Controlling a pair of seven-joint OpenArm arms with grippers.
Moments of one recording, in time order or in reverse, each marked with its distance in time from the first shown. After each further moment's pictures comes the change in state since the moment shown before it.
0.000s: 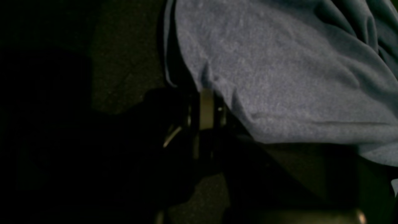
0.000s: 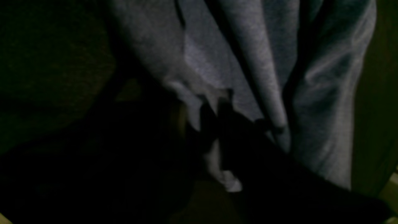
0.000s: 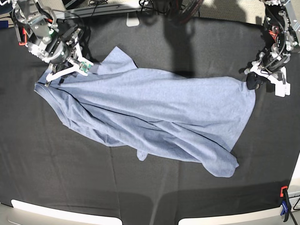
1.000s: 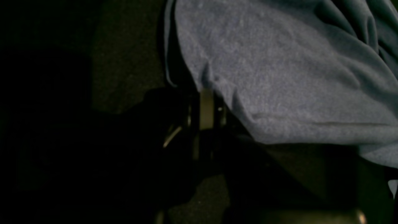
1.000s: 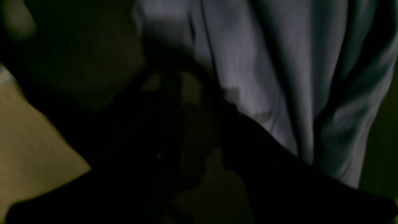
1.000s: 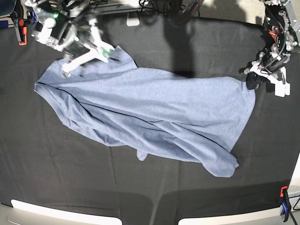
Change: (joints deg) left arm 0.0 0.0 0.0 0.0 0.0 0.0 0.0; right arm -6.2 -3.0 2.5 13.1 1.6 8.2 -7.4
